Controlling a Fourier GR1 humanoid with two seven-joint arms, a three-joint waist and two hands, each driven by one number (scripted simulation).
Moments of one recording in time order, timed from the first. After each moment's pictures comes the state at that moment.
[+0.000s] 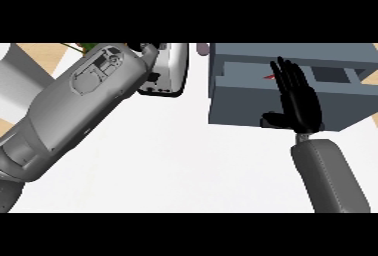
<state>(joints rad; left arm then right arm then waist) -1.26 0.33 -0.63 -0.90 0.57 0.80 0.21 -0.46 -0.17 -0.02 -1.09 1.18 -0.44 -0.11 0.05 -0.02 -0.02</state>
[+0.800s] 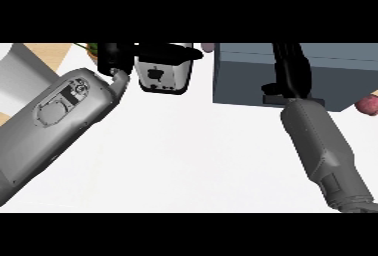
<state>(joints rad) -1.05 0.47 -0.64 -1.18 0.52 0.79 0.30 -0.85 -0.18 -0.17 -0.55 1.22 -0.68 -0.10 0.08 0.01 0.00</state>
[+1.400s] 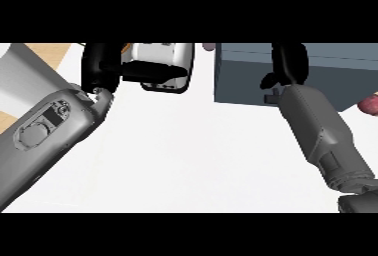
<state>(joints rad) -0.91 0.53 -0.61 -1.33 0.49 0.78 0.29 -1.03 -0.21 -0.22 -0.32 1.23 -0.74 -0.09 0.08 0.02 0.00</state>
